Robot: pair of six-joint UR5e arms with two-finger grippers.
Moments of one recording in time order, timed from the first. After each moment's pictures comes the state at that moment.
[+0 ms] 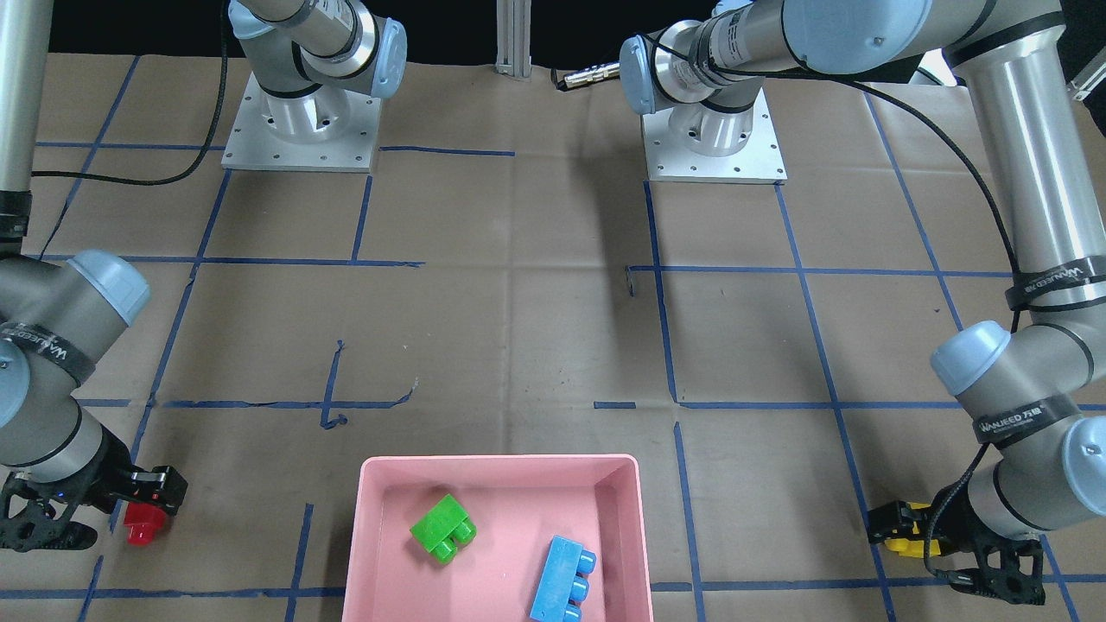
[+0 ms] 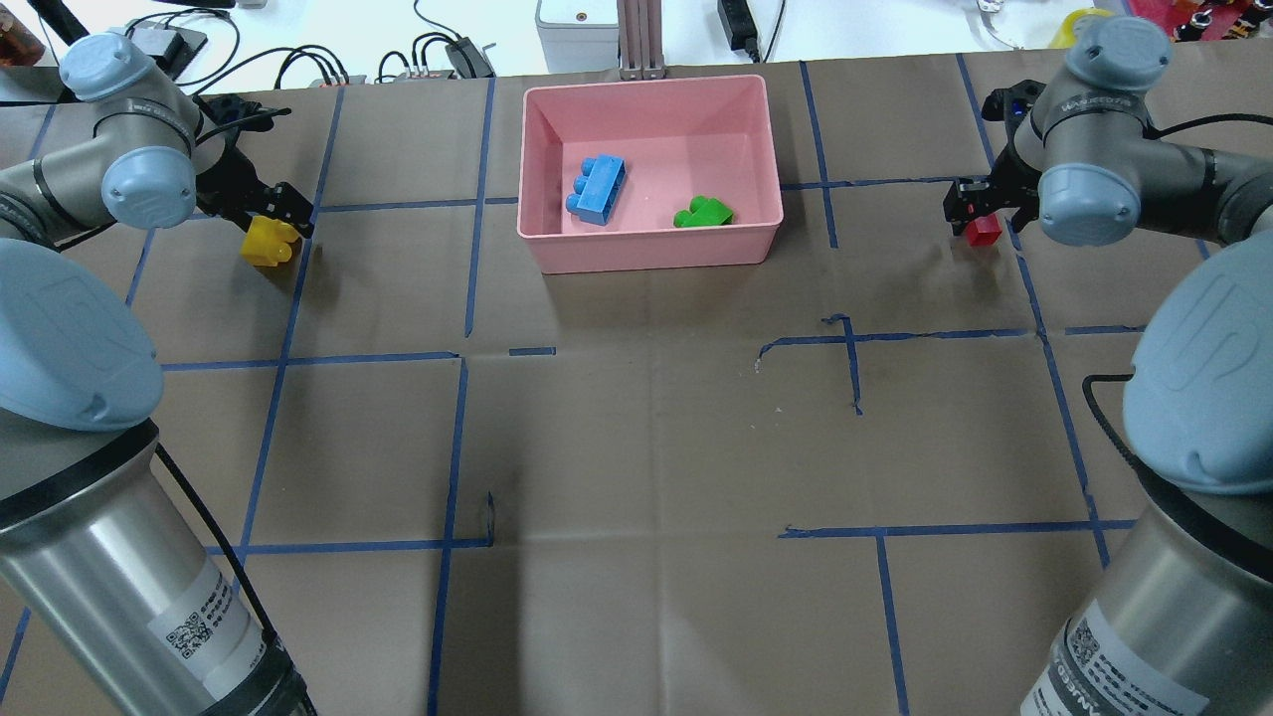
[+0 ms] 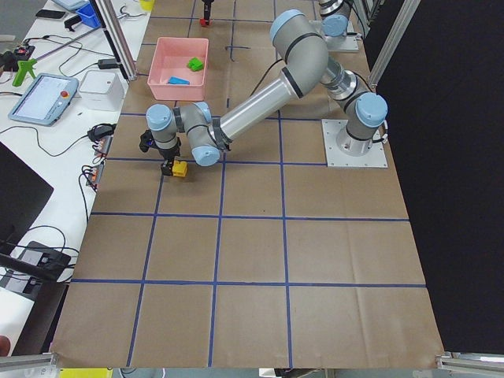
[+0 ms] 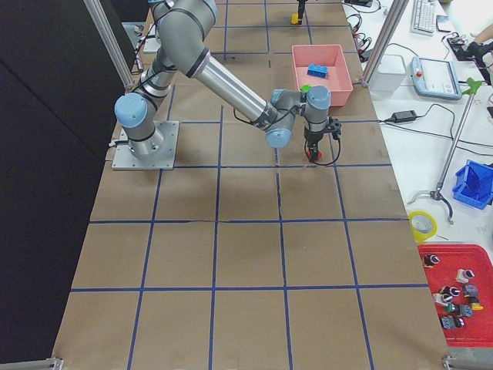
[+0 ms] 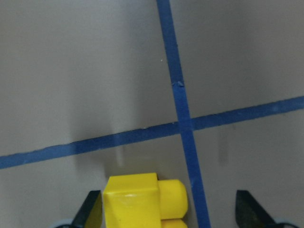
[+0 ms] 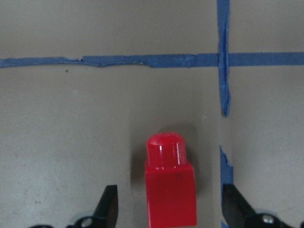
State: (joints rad) left arm -1.19 -2.34 -1.33 -1.01 1.50 0.56; right arm 1.29 -0.96 1.59 -2.34 -1.57 -0.26
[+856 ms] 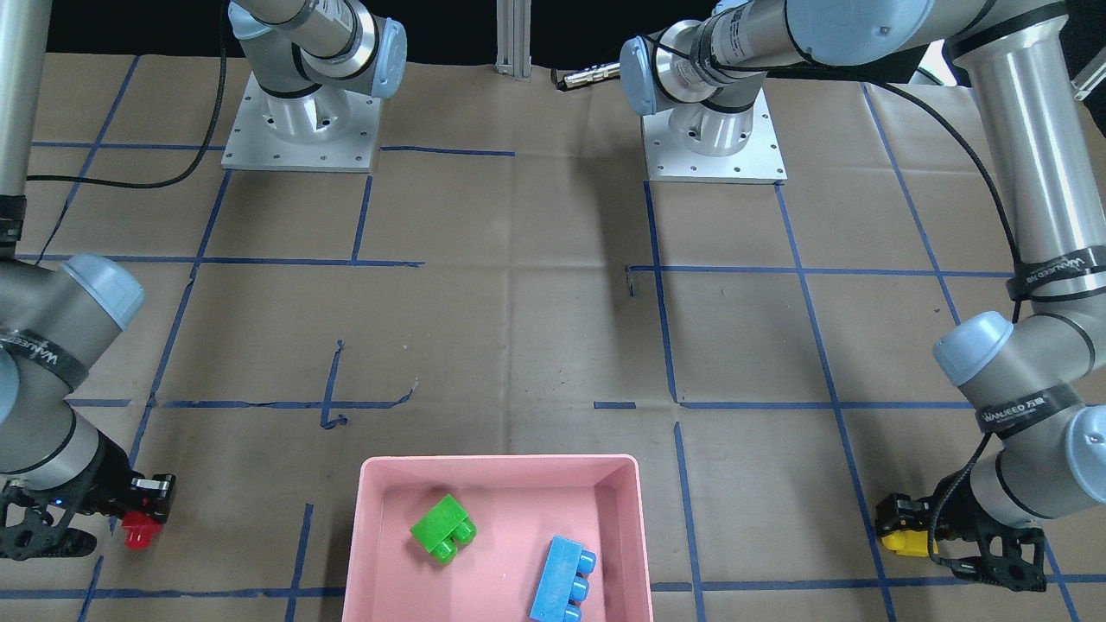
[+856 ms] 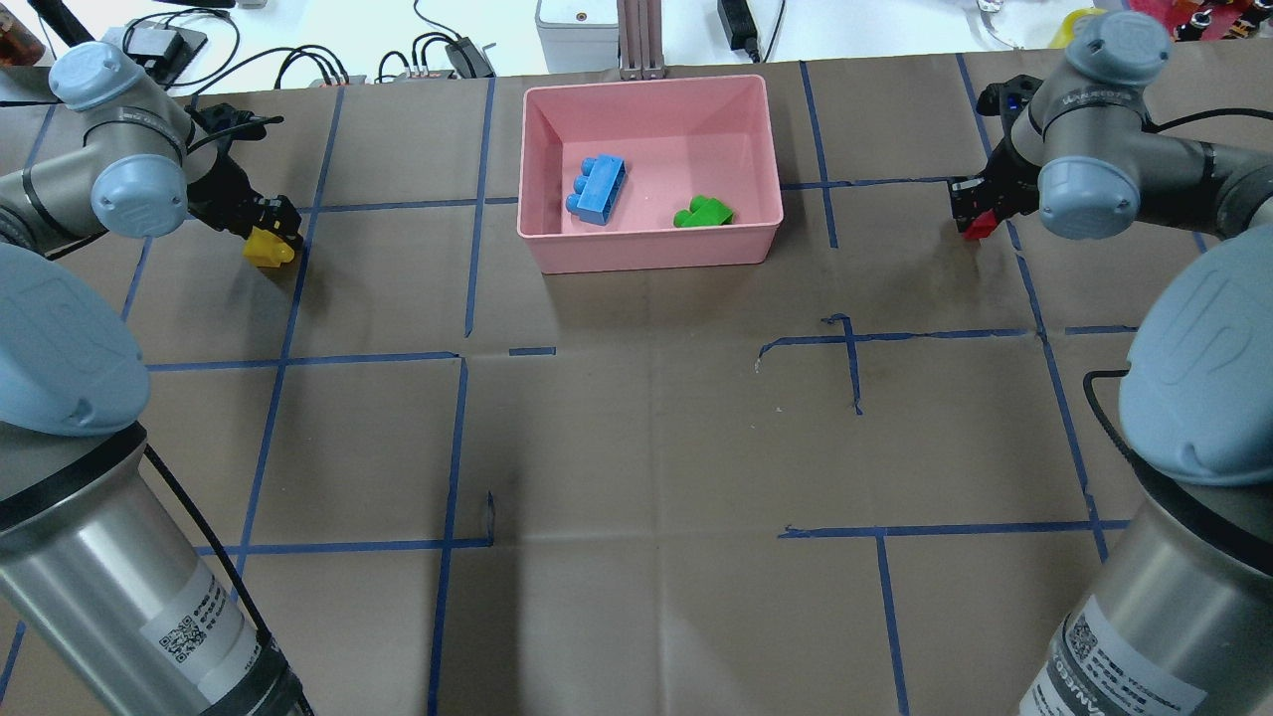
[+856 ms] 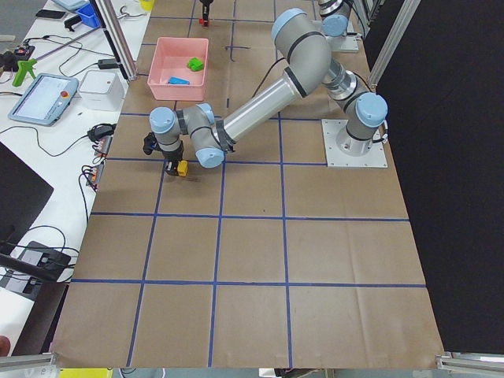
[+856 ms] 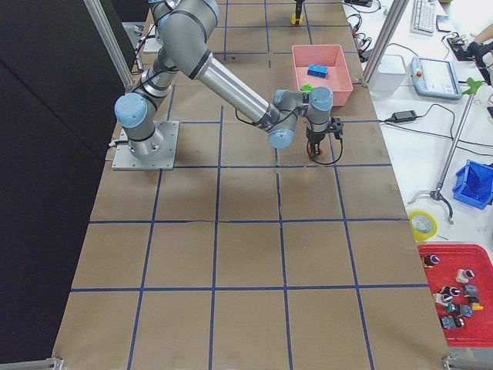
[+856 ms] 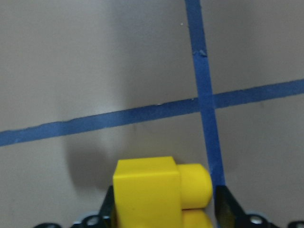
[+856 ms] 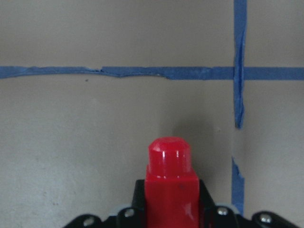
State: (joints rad) left arm -1.17 -2.31 -1.36 -1.01 1.50 0.56; right arm 1.29 -0.98 1.56 -2.30 -1.53 -0.30
